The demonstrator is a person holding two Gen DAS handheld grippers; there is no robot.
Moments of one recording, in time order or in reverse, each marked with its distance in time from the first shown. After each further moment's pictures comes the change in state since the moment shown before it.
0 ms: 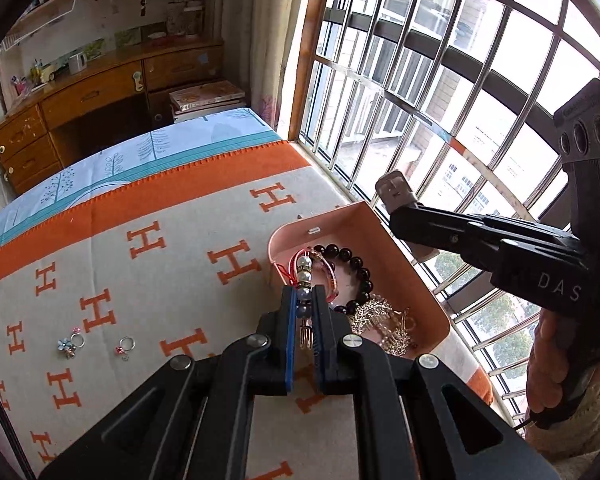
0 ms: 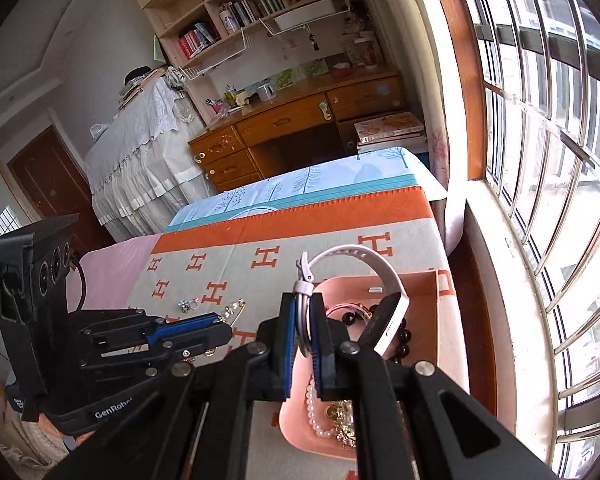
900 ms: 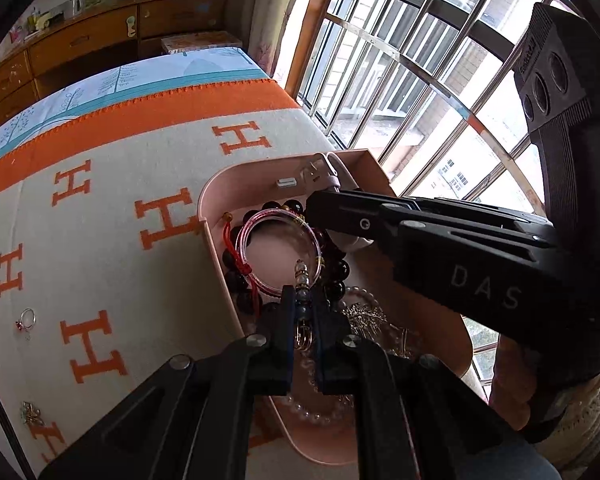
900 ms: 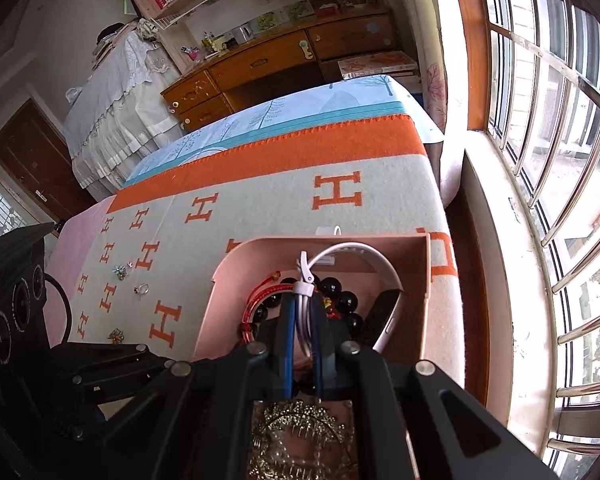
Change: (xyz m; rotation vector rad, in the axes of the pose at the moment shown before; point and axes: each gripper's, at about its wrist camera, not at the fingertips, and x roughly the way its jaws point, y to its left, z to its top) left arm 0.086 -0.015 -0.017 -0.110 0.100 -0.057; right arm 0.078 -0.040 -0.010 -0.019 0.156 -0.026
